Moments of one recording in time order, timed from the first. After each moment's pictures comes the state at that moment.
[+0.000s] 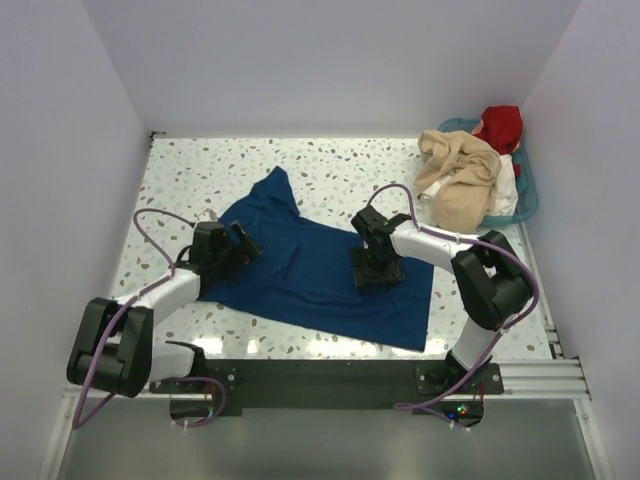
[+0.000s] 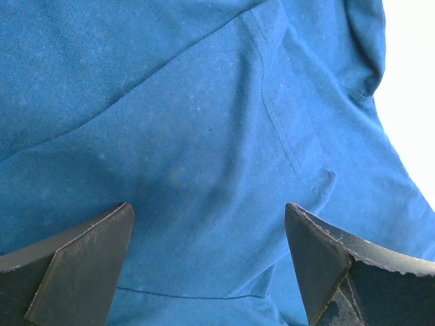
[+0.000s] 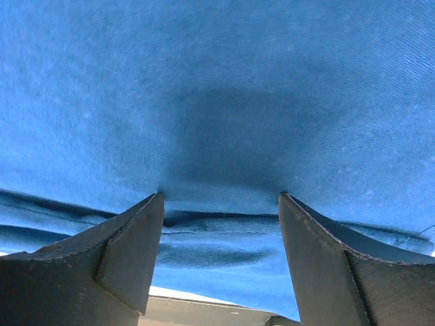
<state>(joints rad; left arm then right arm) -0.20 1.31 0.48 0.06 0.02 -0.79 0.61 1.75 1.06 -0.75 0.01 0.47</state>
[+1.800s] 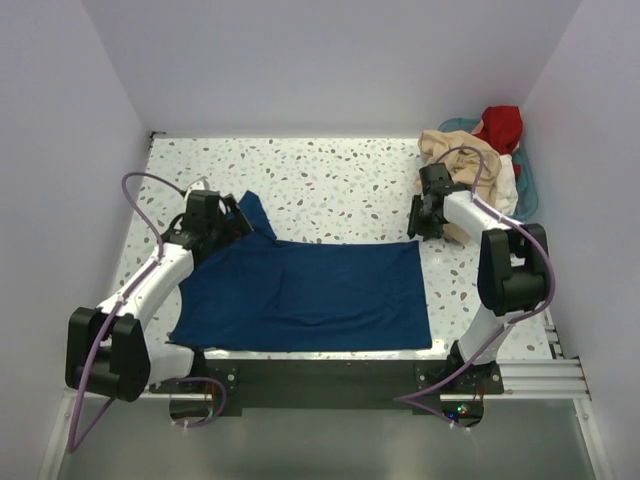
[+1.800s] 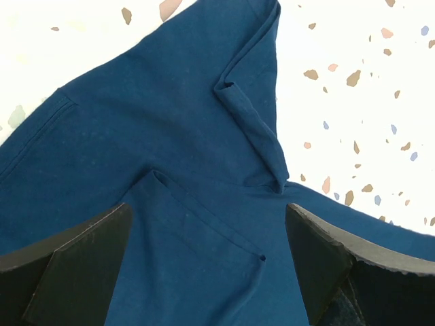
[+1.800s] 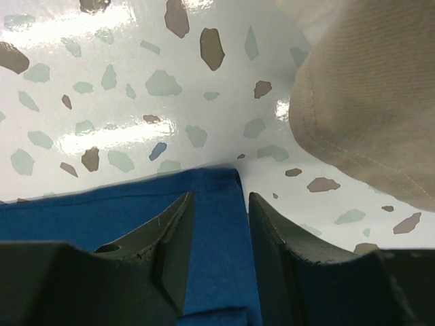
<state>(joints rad) -0.20 1.25 0.80 -0.34 -0.13 -0.68 0.15 1.77 1.21 -0.62 0.09 0.34</state>
